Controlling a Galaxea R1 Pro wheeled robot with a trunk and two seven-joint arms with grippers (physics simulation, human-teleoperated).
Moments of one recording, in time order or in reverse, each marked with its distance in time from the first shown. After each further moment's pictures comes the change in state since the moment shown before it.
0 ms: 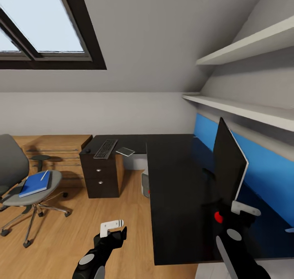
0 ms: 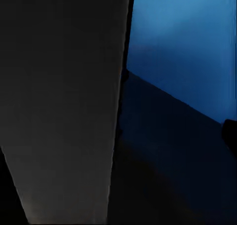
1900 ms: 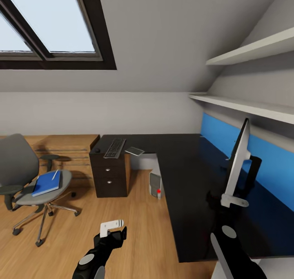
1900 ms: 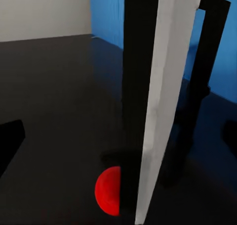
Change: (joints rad) left arm 0.000 0.000 0.000 0.000 -0.001 -0.001 0.000; right arm 0.002 0.024 0.051 -0.075 0.003 -0.004 0.112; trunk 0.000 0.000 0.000
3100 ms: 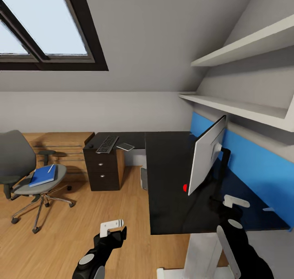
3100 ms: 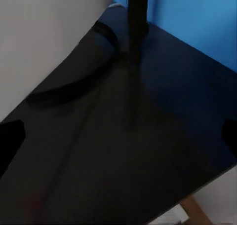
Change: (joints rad) left arm 0.000 0.000 0.000 -0.002 0.001 0.004 0.000; right arm -0.039 -0.010 -0.082 0.011 -0.100 0.230 0.075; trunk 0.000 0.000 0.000
